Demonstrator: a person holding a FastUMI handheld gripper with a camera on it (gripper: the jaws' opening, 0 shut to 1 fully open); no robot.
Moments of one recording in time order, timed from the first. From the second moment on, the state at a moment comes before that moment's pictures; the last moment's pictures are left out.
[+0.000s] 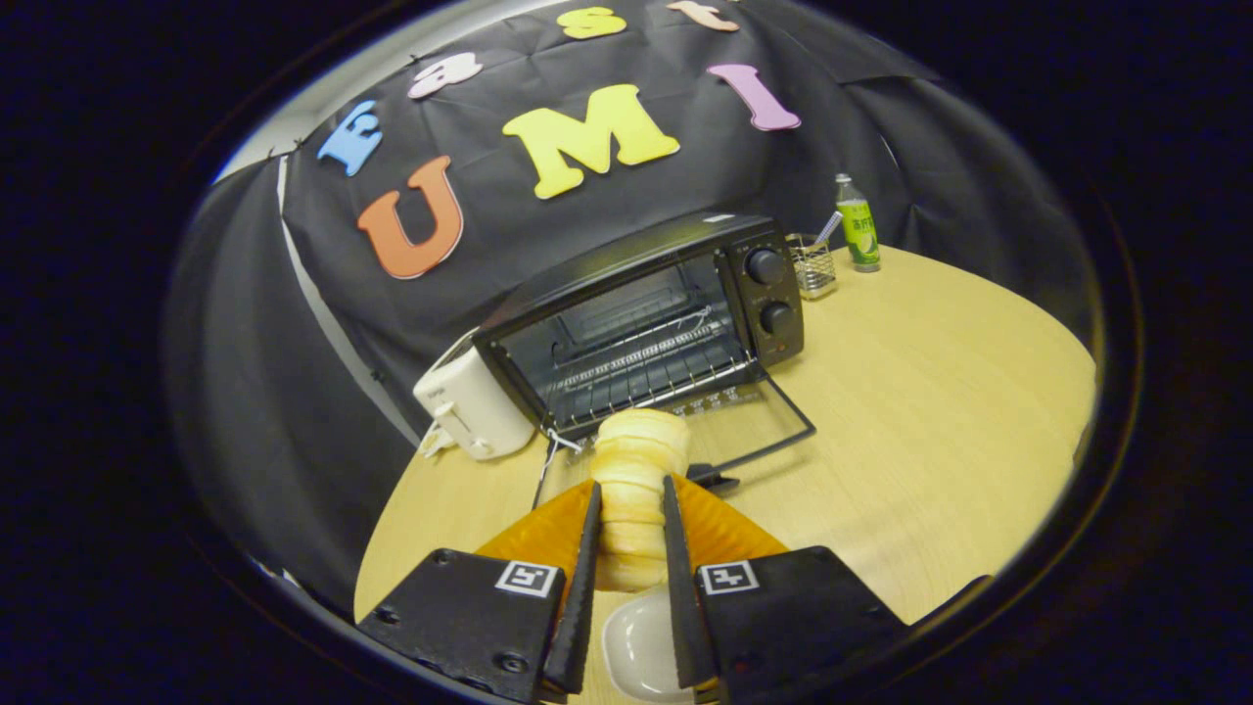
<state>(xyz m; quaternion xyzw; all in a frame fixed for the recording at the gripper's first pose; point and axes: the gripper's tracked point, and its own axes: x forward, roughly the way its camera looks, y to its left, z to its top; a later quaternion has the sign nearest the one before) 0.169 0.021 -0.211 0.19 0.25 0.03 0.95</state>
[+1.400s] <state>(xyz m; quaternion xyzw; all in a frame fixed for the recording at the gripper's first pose) 0.350 0.005 -0.241 0.21 0.22 -0.02 0.95</state>
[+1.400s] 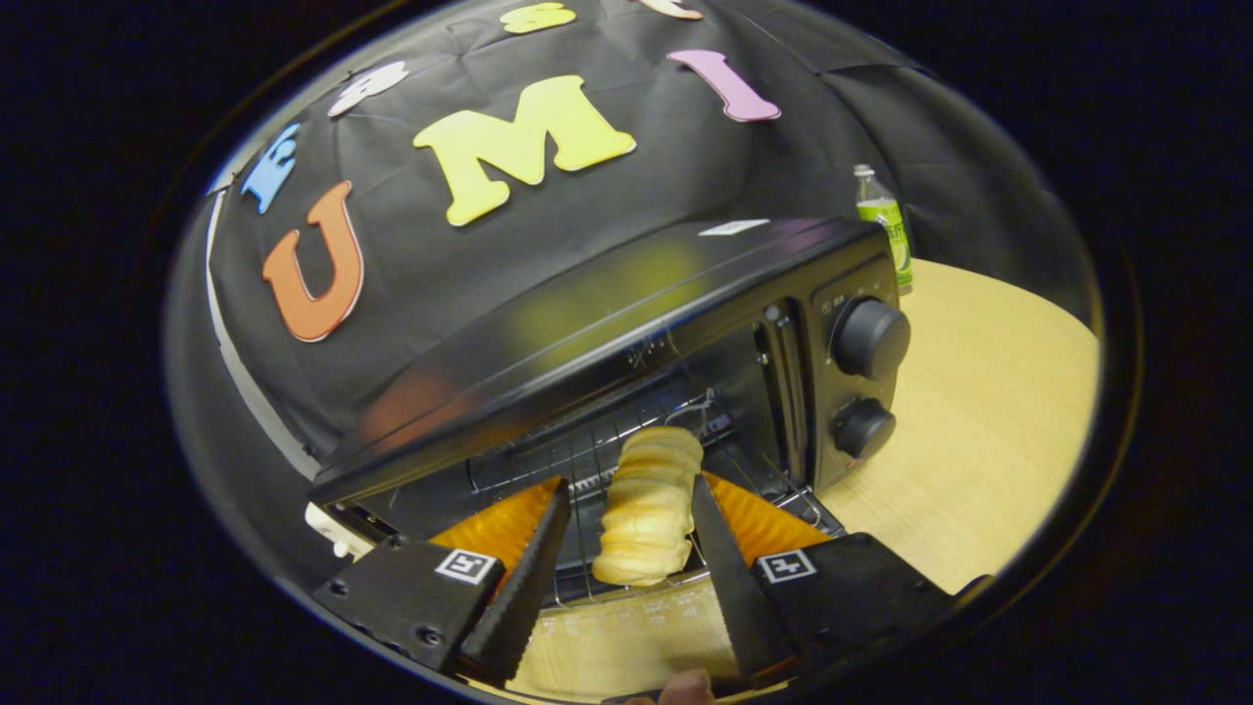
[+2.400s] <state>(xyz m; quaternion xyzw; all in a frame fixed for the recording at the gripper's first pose) 0.172 0.026 -0.229 0.07 0.23 0.07 0.97</state>
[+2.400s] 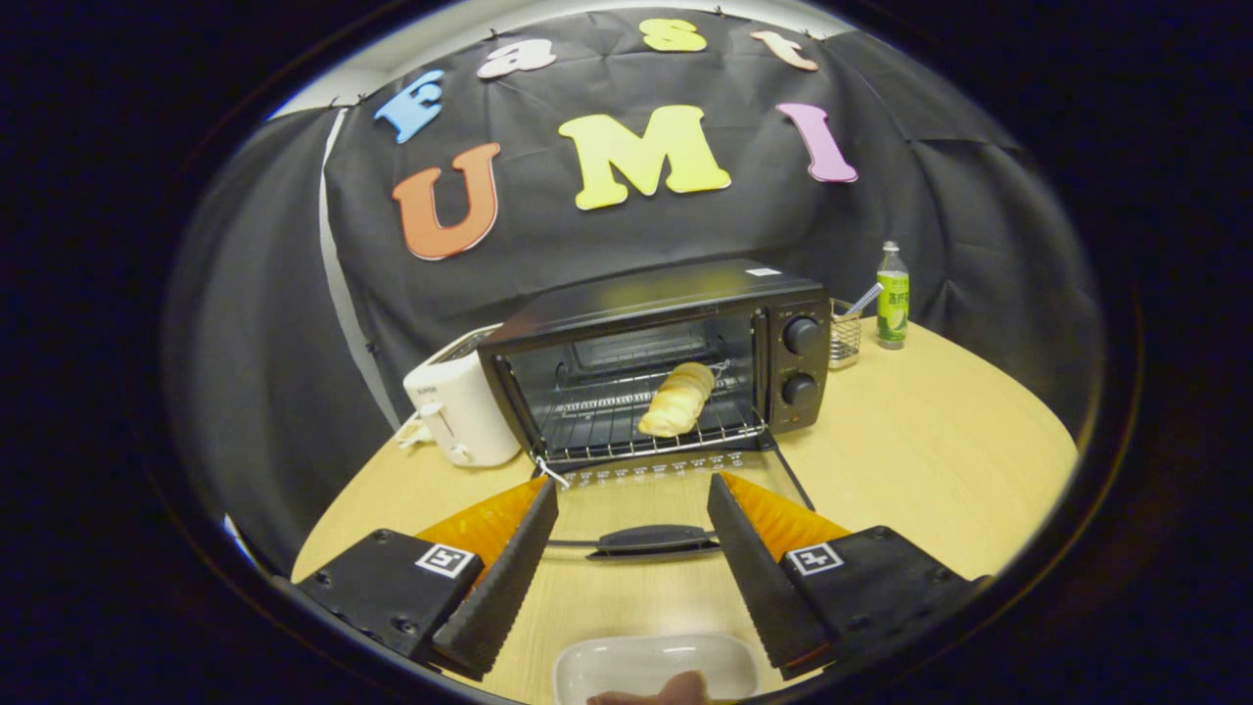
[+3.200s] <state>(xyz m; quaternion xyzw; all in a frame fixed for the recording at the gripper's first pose) 0.171 0.017 -0.337 -0.02 0.37 0.07 0.93</state>
